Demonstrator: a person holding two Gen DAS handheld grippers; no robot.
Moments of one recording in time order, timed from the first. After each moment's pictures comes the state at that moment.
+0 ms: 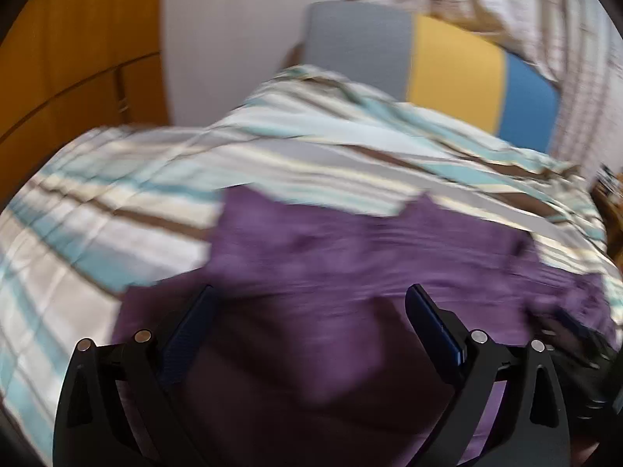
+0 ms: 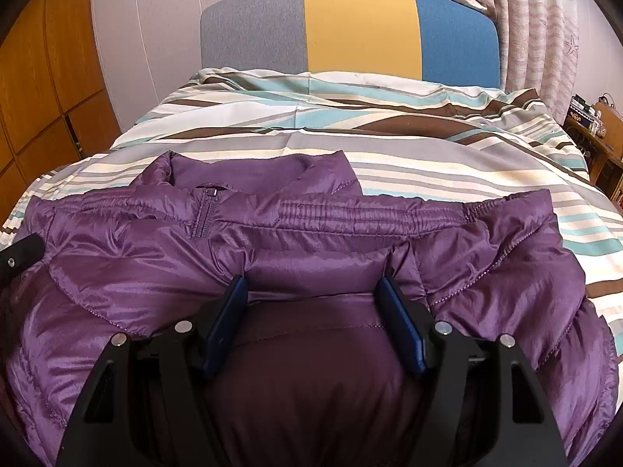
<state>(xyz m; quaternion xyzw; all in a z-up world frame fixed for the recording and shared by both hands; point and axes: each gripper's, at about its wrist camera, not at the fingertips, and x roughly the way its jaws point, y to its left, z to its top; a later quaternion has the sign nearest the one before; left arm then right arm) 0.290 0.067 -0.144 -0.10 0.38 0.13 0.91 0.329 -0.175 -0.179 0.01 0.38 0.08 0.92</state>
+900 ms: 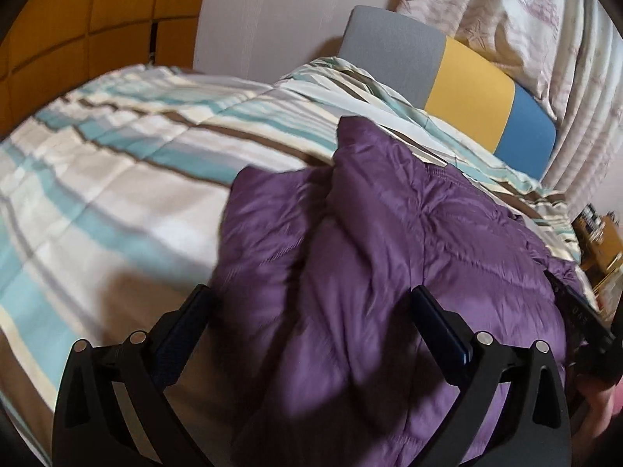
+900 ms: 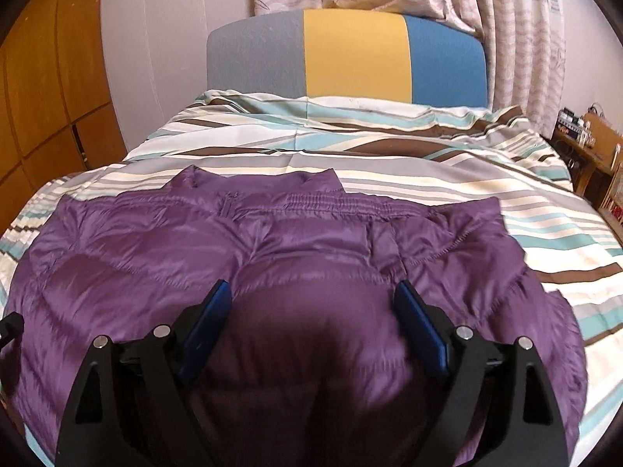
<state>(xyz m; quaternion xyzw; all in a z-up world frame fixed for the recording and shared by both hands) 0.173 0.111 -0.160 -0.20 0.36 0.10 0.91 0.270 -0.182 -0.153 0.00 0.34 0.08 0.94</state>
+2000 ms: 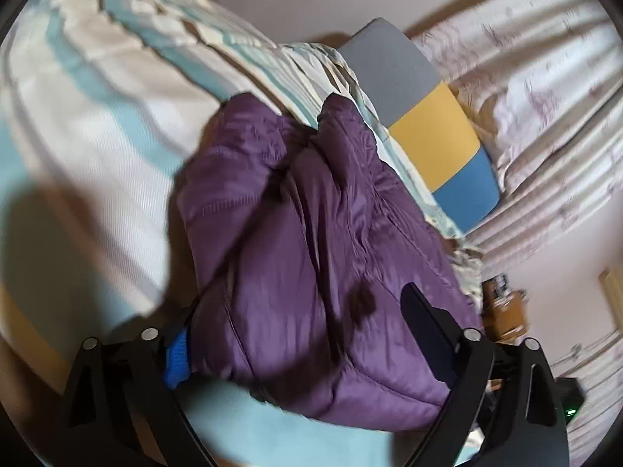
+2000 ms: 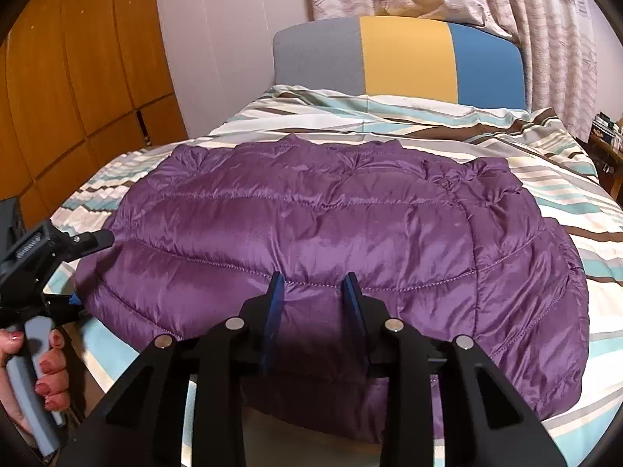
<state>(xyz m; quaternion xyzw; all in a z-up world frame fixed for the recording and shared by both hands) 0.130 0.114 -0.179 -0.42 0.32 0.00 0.85 0.152 -0.161 -0.143 0.01 0.34 0.18 0.92</state>
